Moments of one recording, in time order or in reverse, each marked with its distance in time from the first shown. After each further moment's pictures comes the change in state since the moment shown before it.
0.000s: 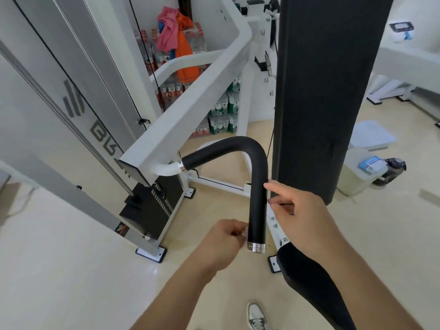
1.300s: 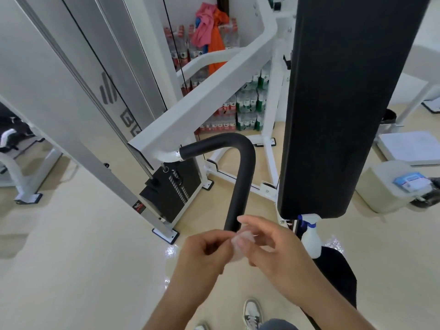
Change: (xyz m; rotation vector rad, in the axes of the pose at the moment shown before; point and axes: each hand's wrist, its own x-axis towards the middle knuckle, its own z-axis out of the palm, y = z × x) left_hand -0.071 0.038 0.055 -0.180 0.464 0.059; right_hand -0.046 0.017 -0.024 0.430 -0.431 0.077
